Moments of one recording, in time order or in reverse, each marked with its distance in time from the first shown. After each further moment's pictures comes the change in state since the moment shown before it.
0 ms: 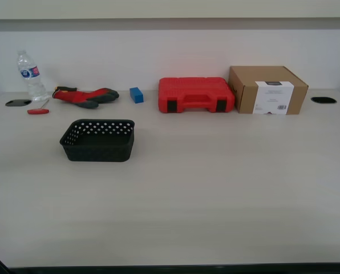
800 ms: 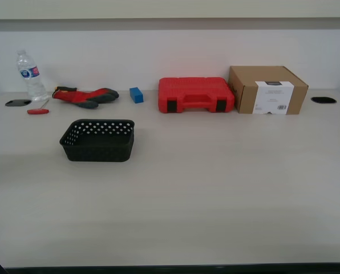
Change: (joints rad) arm 0 0.000 0.000 0.000 0.000 0.000 0.000; arm 1 0.212 0.318 0.227 -0.134 0.369 -0.276
